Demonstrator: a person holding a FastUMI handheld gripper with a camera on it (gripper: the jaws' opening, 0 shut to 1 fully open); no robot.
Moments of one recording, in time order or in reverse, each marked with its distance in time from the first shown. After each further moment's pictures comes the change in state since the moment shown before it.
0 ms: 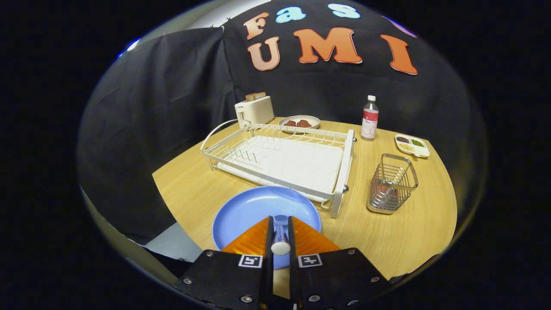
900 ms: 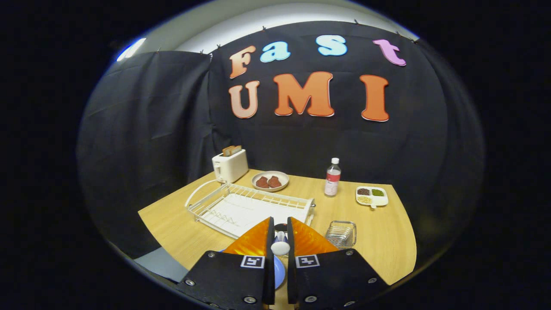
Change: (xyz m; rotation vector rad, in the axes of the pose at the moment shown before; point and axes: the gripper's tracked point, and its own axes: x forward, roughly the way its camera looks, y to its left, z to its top) arm -0.081 -0.022 0.150 -0.025 -0.297 -0.145
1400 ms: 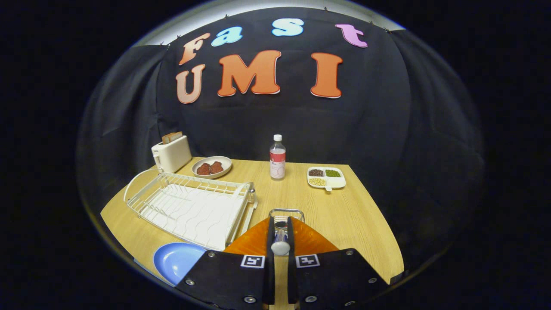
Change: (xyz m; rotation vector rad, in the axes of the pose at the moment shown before) arm 0.036 -0.131 -0.039 0.070 0.068 -0.324
